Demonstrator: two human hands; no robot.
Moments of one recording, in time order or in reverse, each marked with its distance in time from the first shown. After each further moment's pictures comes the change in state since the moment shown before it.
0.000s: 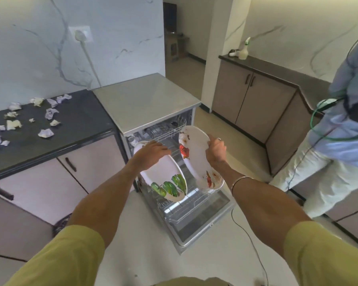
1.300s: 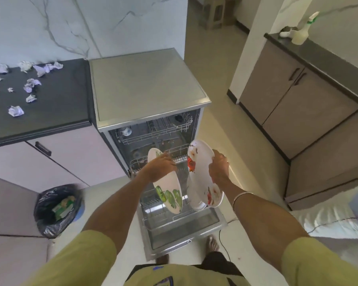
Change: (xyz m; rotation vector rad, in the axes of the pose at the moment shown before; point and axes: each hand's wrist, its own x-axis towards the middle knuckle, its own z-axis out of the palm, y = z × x) left_hand 0.200 0.006 0.139 -0.059 -0.375 -0.223; right_hand 0.225 0.137 0.028 -0.085 -0.322 0.063
